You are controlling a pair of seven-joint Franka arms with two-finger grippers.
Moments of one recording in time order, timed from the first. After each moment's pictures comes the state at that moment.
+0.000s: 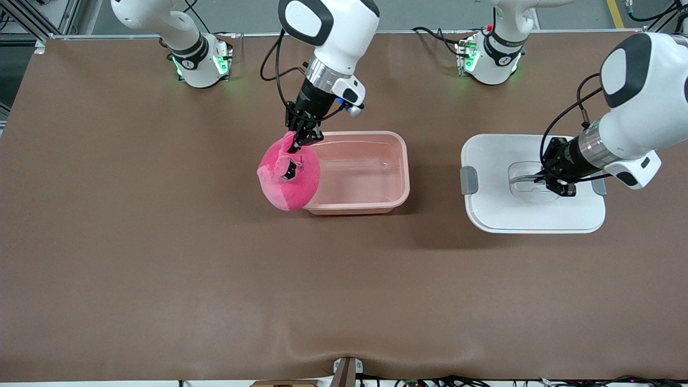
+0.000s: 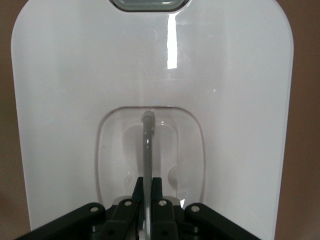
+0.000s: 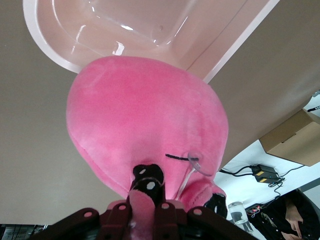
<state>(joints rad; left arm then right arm) 0.04 0.08 -0.16 -1.82 -0.10 1.84 -1.66 0.99 0.32 -0.03 -1.62 -0.67 1.71 -0.94</state>
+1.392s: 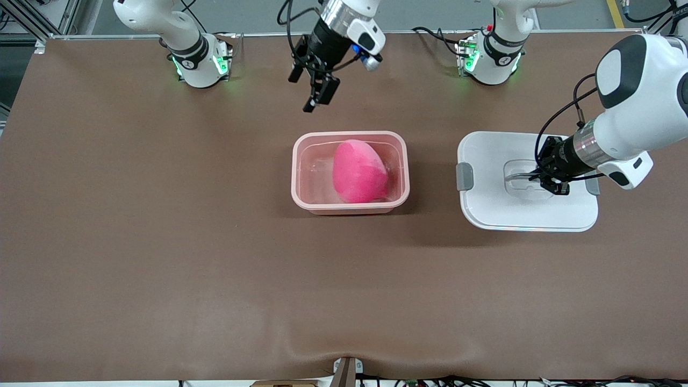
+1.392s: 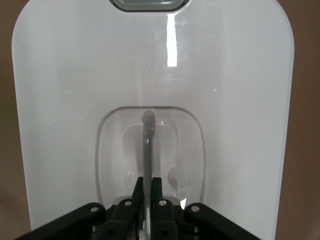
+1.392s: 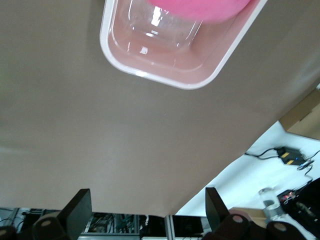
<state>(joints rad) 0.04 0.07 -0.18 -1.83 -0.10 1.84 -1.65 1.10 0.34 -0.04 -1.26 -0.56 1.27 -0.93</state>
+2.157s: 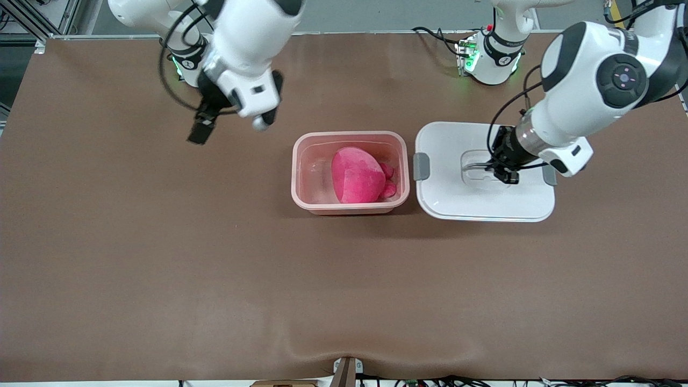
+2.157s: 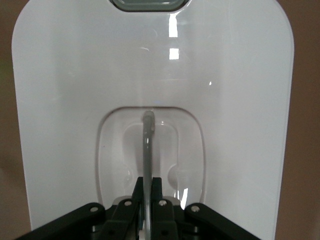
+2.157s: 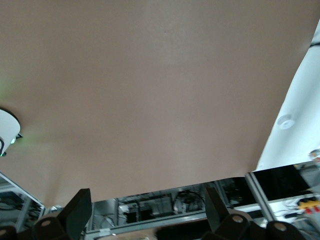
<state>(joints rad) 0.03 0.07 -0.38 -1.83 -0.10 1.84 -1.88 0.72 0.29 -0.09 -1.27 -0.51 1.21 -0.85</state>
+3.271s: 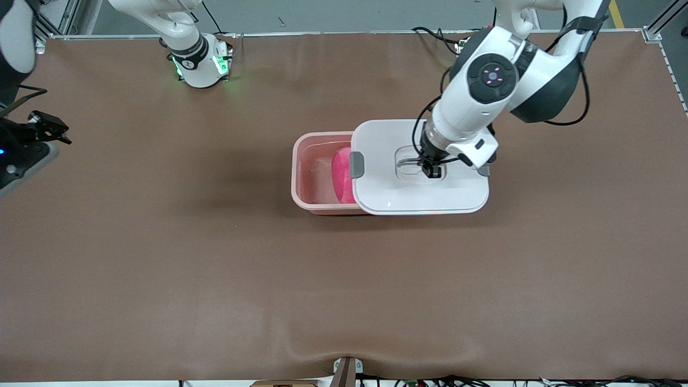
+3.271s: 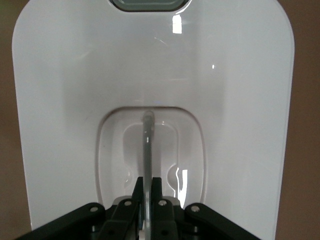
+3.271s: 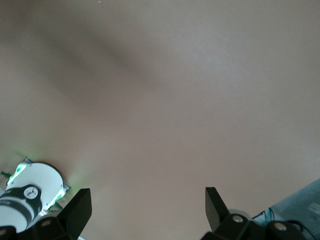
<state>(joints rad) -0.21 0.27 -0.43 -1.65 -0.01 1.86 -2.22 0.03 0.17 -0.10 -1.39 -0.15 1.37 -0.84</state>
